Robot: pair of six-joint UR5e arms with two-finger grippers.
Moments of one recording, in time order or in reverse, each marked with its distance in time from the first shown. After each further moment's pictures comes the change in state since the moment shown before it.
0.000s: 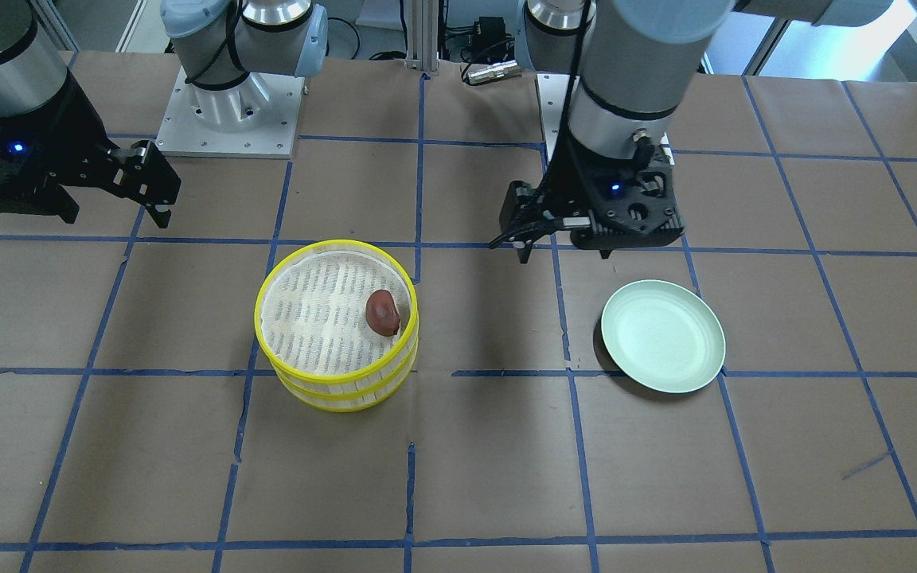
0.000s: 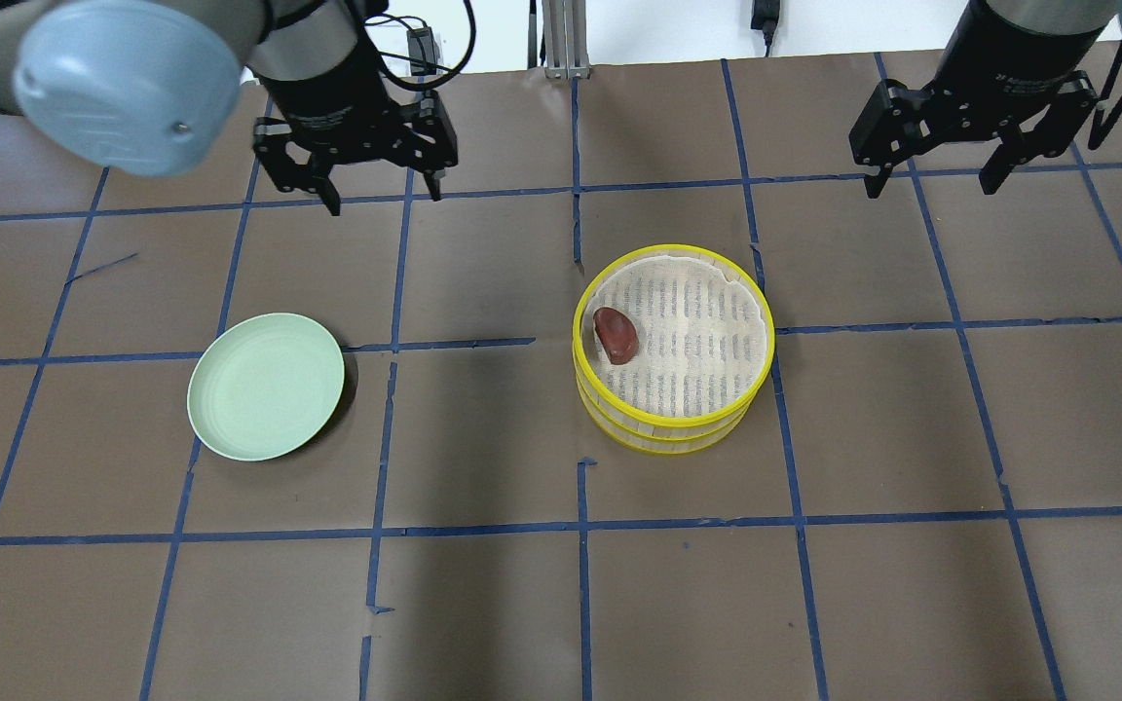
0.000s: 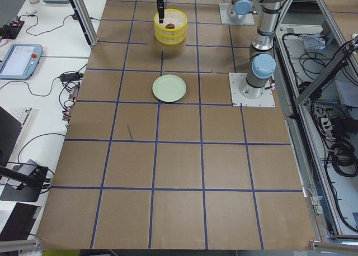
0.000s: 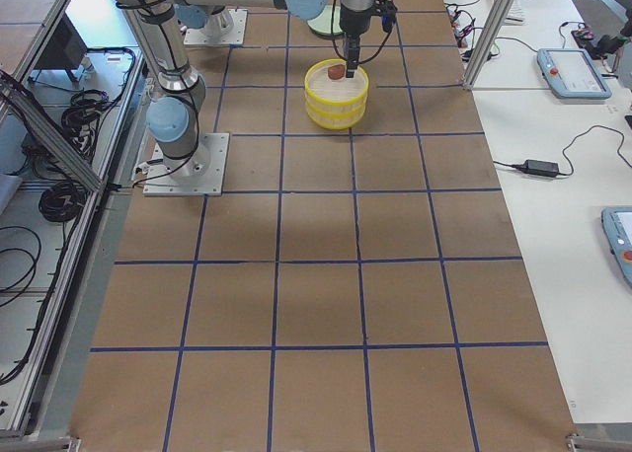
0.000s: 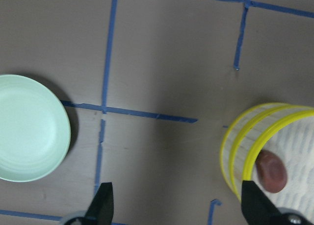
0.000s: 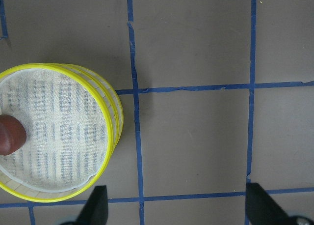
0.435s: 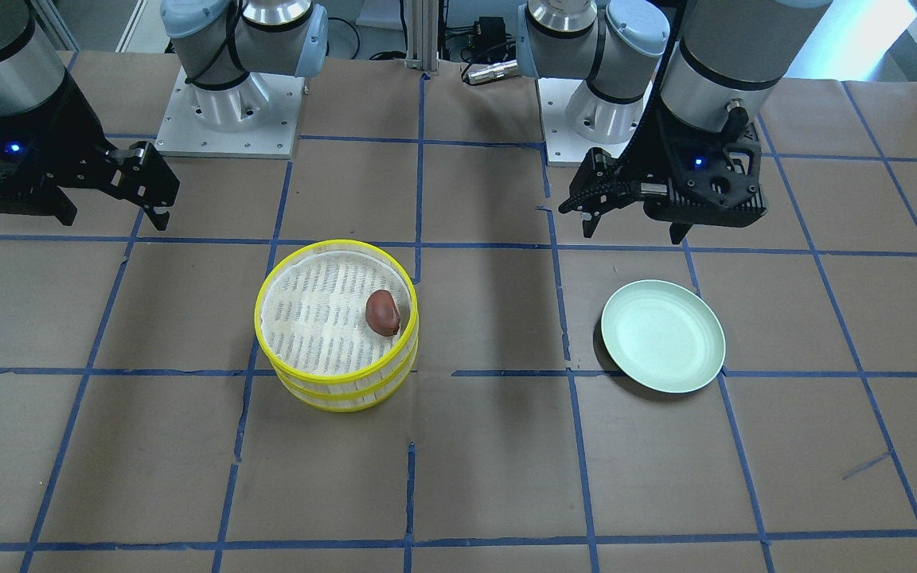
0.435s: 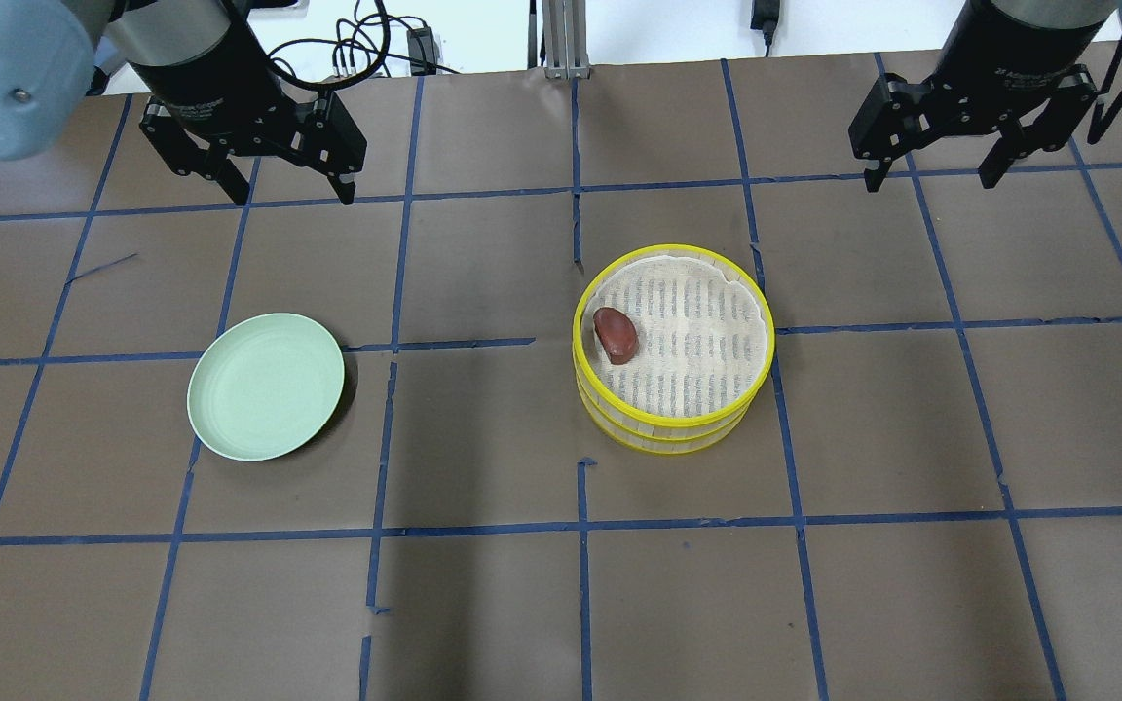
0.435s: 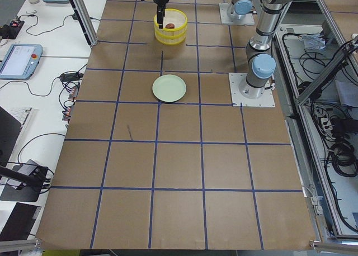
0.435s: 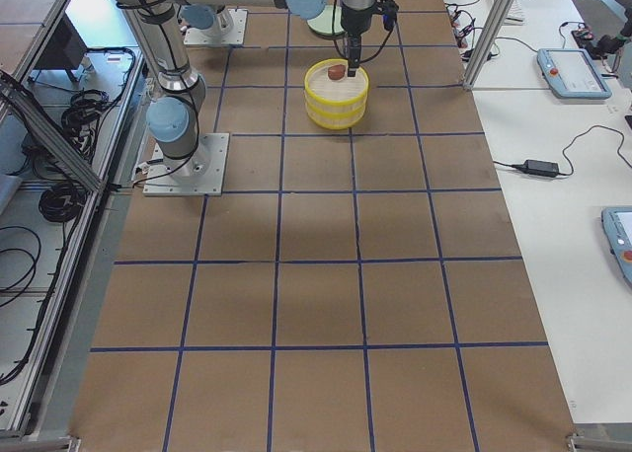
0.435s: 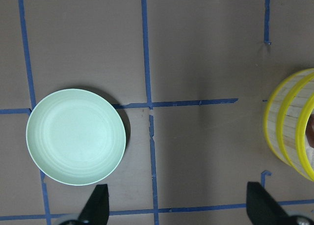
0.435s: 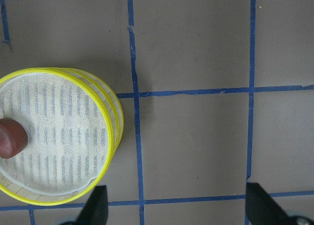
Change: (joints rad) left arm 0.079 0.049 -0.012 -0.041 0.015 0.201; right arm 0.001 0.003 -0.007 -0.006 0.001 -0.001
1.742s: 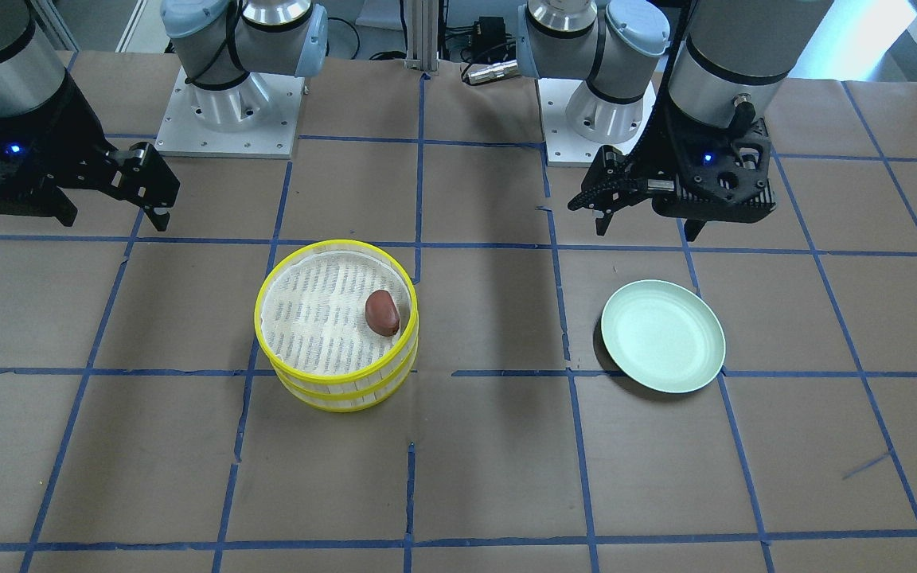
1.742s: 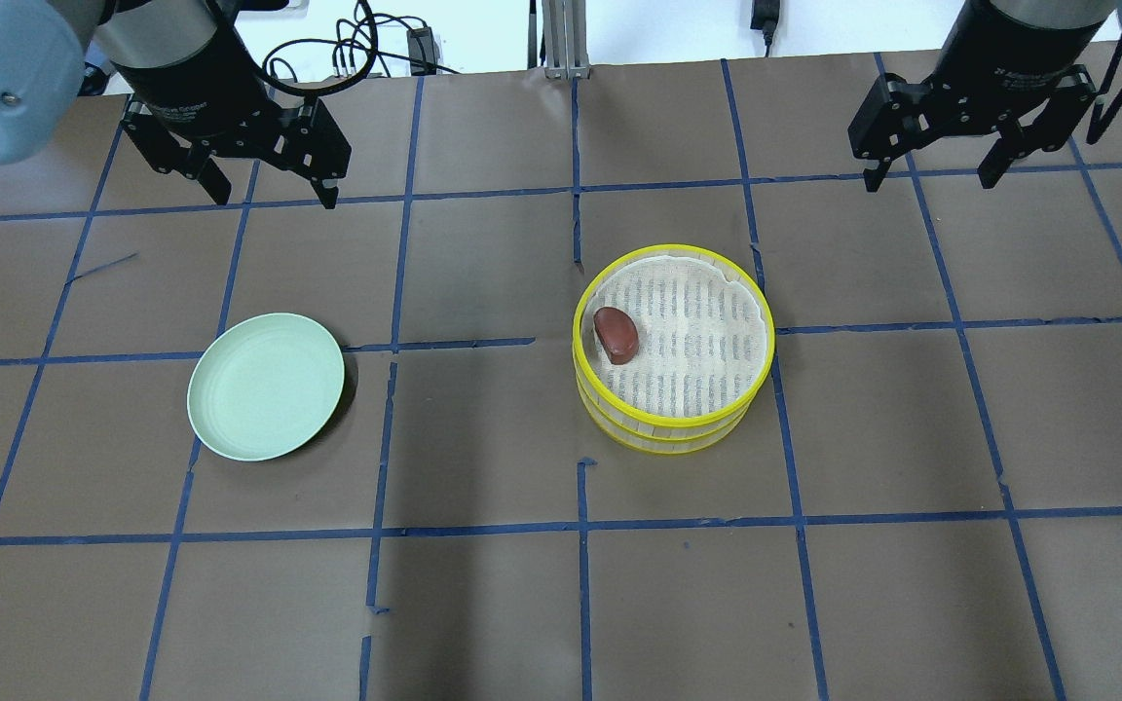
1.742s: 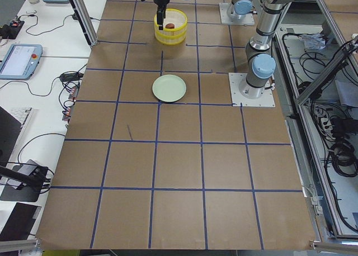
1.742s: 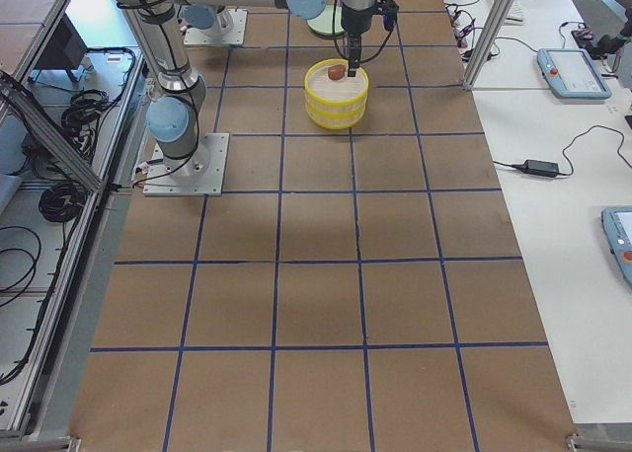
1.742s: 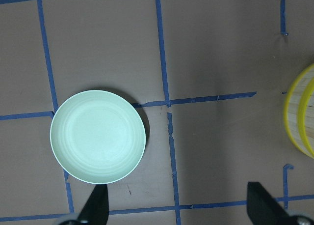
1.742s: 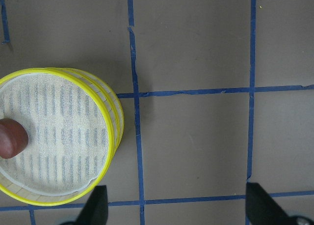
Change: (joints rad) left arm 0.002 0.005 -0.006 0.002 0.029 0.013; right arm 0.000 0.001 0.001 -0.001 0.001 0.001
